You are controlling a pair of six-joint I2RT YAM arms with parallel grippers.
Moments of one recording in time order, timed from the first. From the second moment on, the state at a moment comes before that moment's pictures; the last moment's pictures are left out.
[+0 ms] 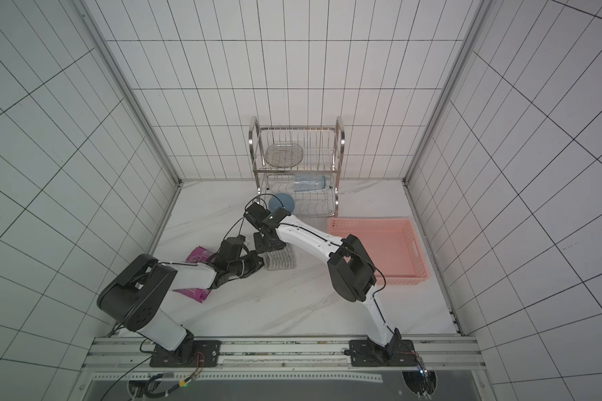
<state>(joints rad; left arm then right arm) -0.46 1.61 0.51 0.33 0.31 -0.93 1.00 2.09 1.86 -0.97 0.06 0.59</state>
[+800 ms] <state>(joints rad) -0.38 1.30 0.55 -0.13 0.24 -1.00 1.00 1.98 1.67 -0.91 0.03 0.54</state>
